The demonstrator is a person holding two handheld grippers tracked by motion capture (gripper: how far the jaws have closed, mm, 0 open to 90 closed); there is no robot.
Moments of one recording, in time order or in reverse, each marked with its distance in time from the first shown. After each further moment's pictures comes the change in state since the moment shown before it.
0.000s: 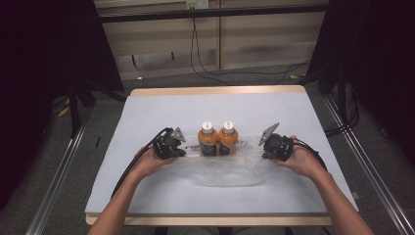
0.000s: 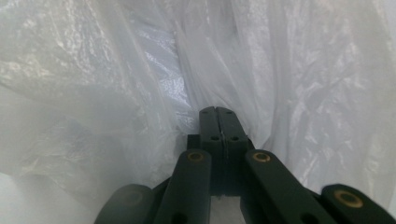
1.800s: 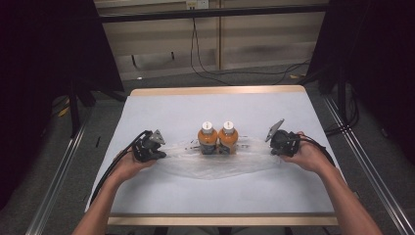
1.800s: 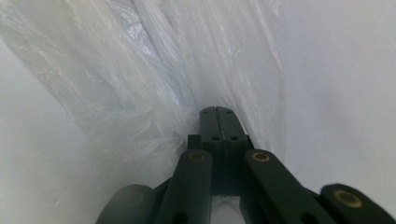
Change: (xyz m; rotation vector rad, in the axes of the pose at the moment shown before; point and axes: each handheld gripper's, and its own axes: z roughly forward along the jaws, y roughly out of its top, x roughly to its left) left arm 0.014 -0.050 -0.028 0.025 0.057 -0.051; right arm -0.018 -0.013 -0.004 0.076 -0.049 0.022
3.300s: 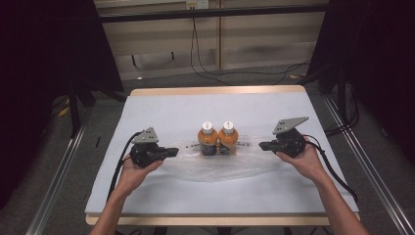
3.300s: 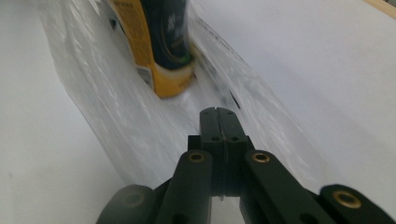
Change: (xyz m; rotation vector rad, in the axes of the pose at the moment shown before) left arm -0.045 0.016 -0.039 -0.489 -0.147 -0.123; right arm 0.016 -0.003 -0.040 -0.512 0.120 0.146
